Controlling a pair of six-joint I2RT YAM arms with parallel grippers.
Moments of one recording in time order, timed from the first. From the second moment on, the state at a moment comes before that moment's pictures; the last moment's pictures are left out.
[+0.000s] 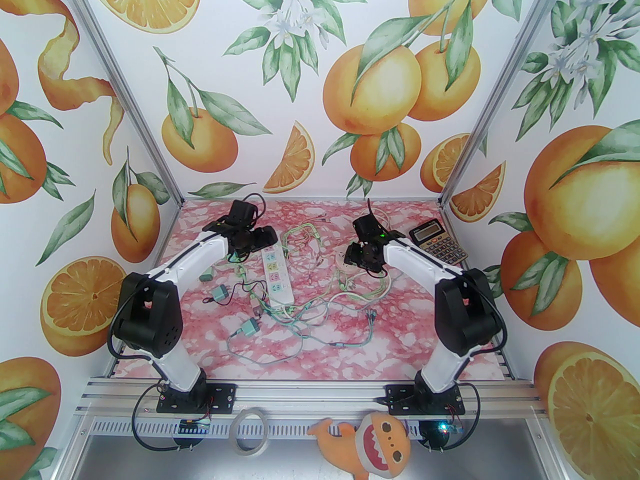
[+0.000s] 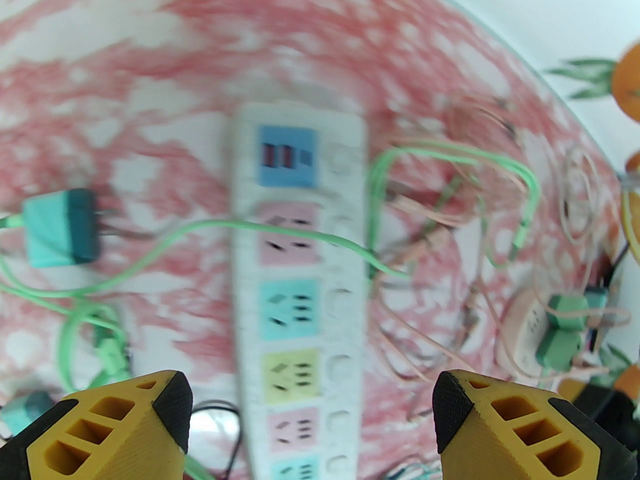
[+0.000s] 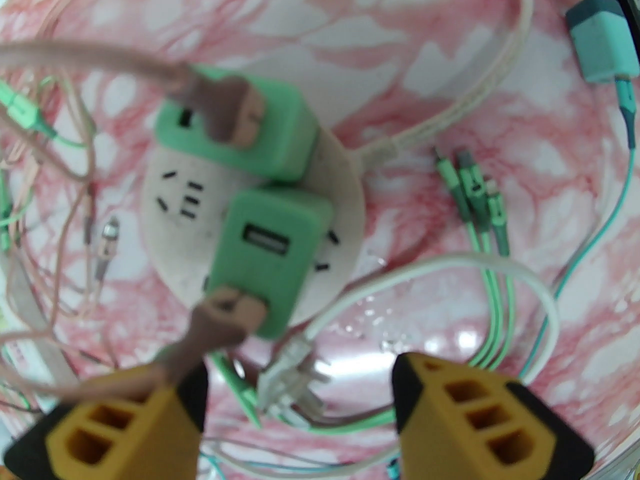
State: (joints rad) left arm -0.34 1.72 1.34 -0.58 0.05 -0.62; right arm 0.37 1.80 1.30 -0.68 0.05 0.65
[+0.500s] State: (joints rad) left arm -0.44 1.72 1.34 -0.56 0.05 -0.58; right arm 0.37 1.95 1.43 -0.65 0.12 0.69
